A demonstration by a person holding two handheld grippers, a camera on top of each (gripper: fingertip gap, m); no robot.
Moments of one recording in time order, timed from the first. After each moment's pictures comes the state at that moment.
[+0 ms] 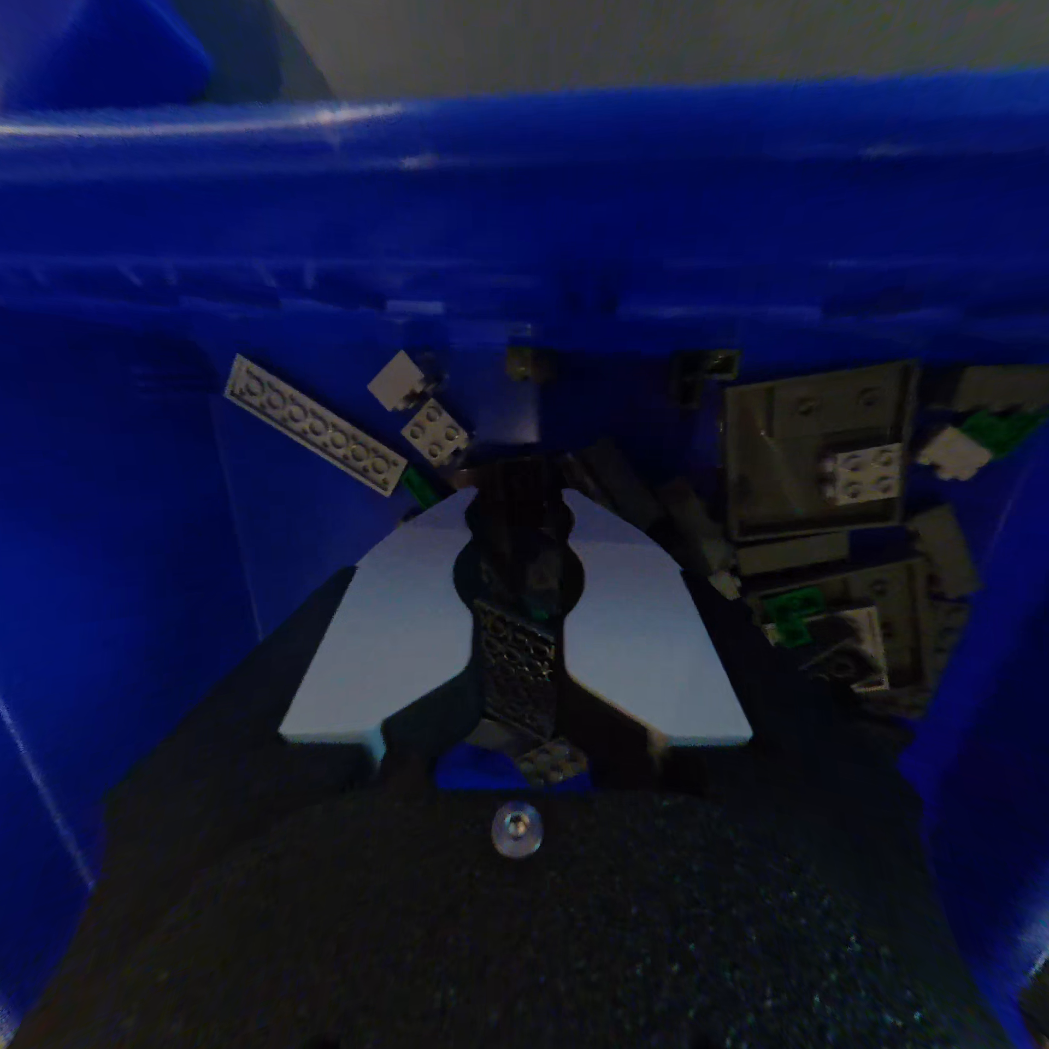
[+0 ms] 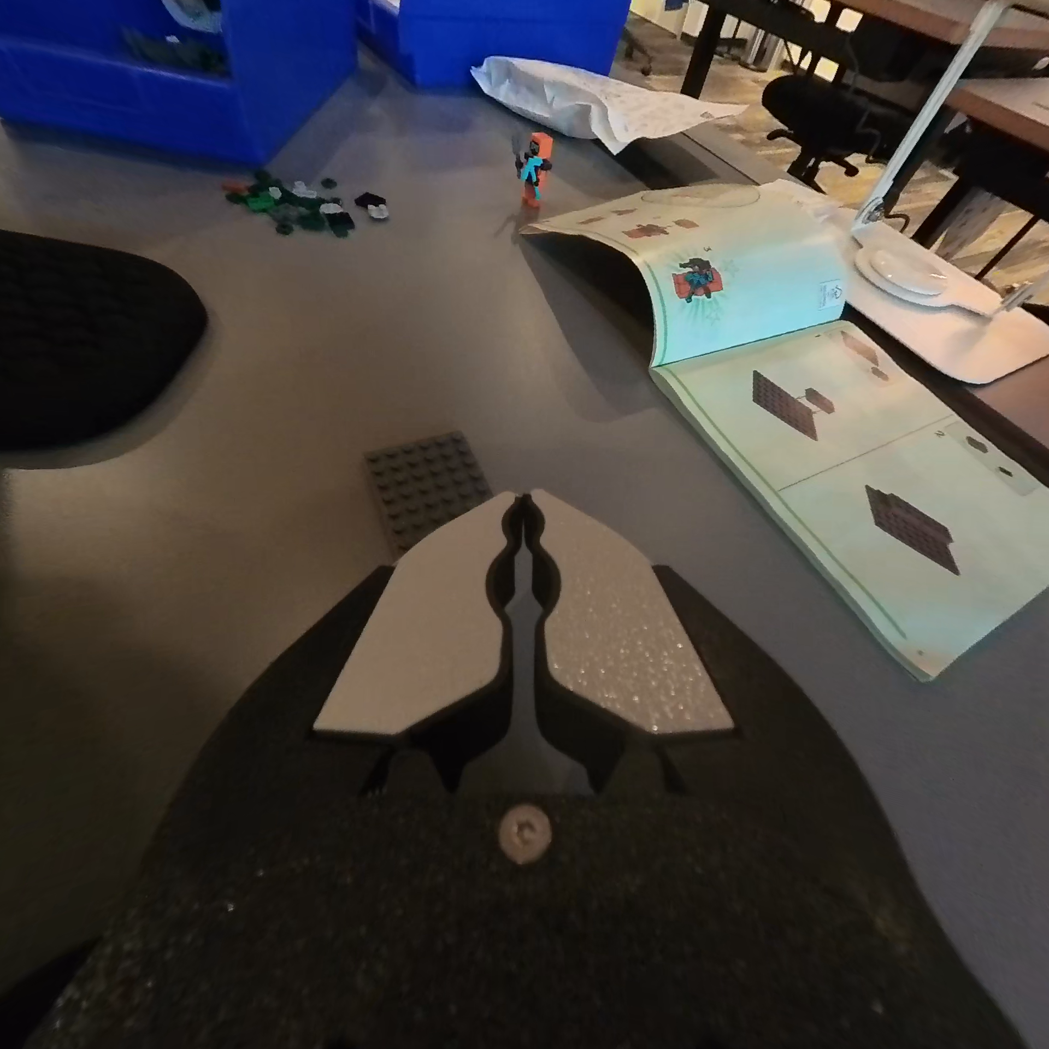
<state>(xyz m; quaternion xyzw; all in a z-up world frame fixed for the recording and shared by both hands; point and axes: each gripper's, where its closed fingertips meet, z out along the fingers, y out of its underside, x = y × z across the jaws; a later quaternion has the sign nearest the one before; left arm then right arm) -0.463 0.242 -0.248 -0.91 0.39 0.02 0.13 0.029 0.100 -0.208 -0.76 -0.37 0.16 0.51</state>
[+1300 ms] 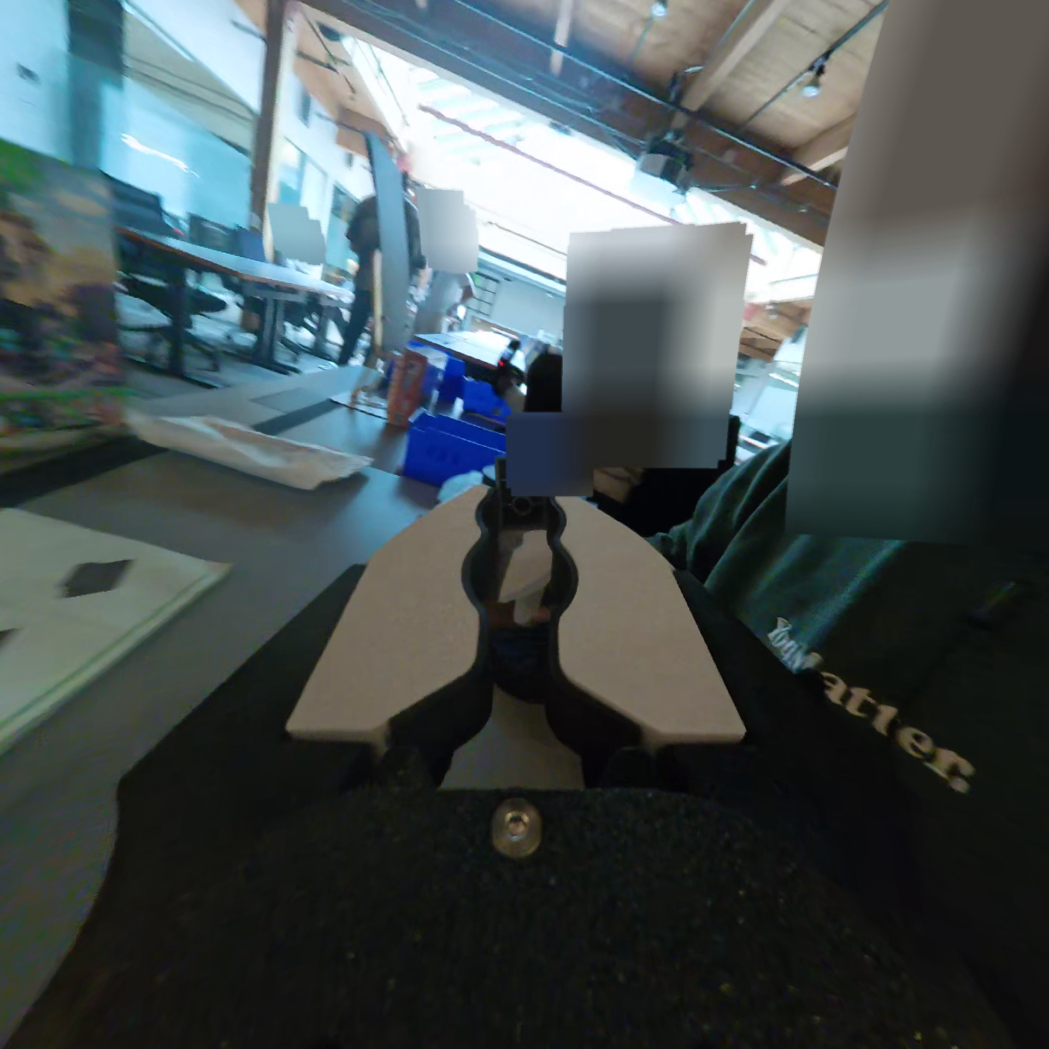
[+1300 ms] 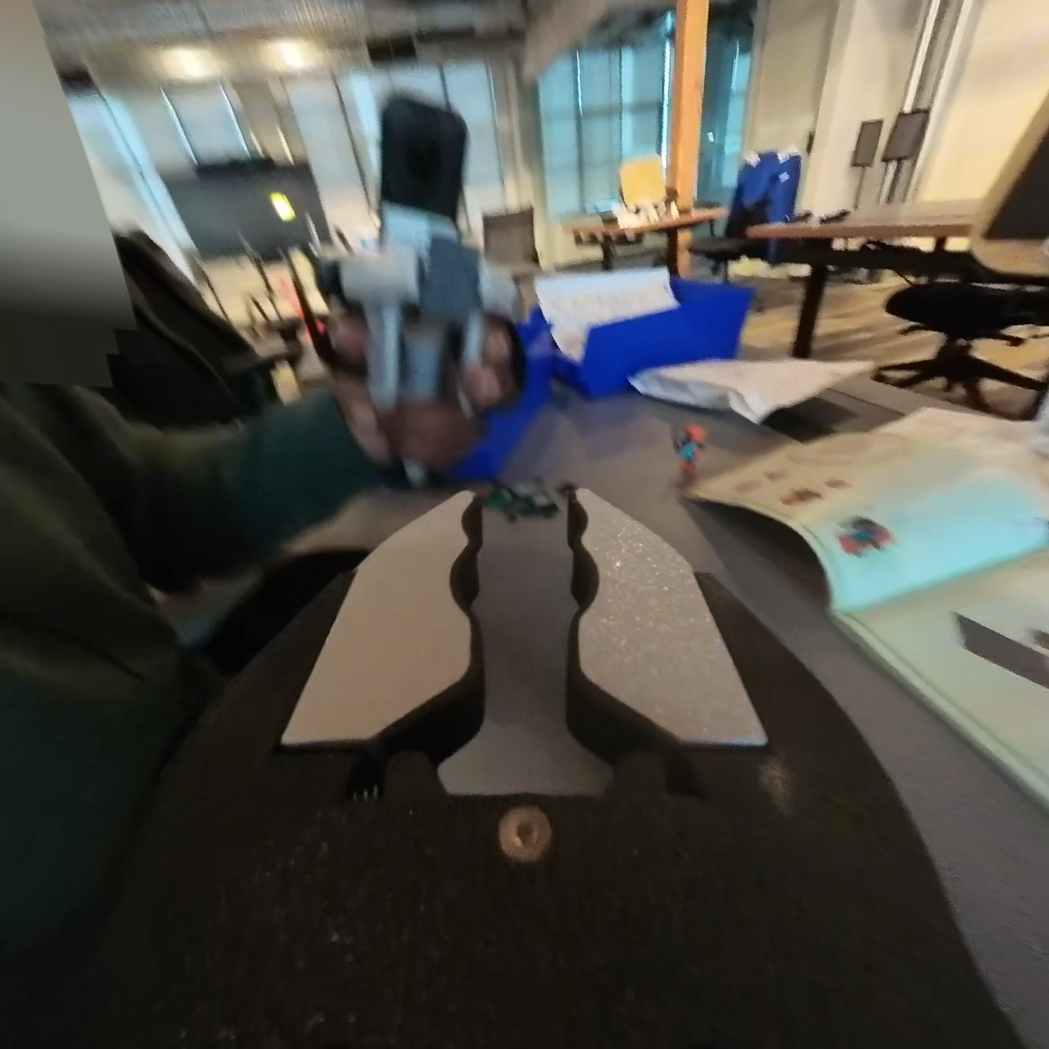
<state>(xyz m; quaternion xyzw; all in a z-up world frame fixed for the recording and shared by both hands) -0.062 0.050 -0.035 -0.48 0.43 -0.67 0.37 -0.042 0.054 -0.089 -0.64 -0.31 0.39 0.59</state>
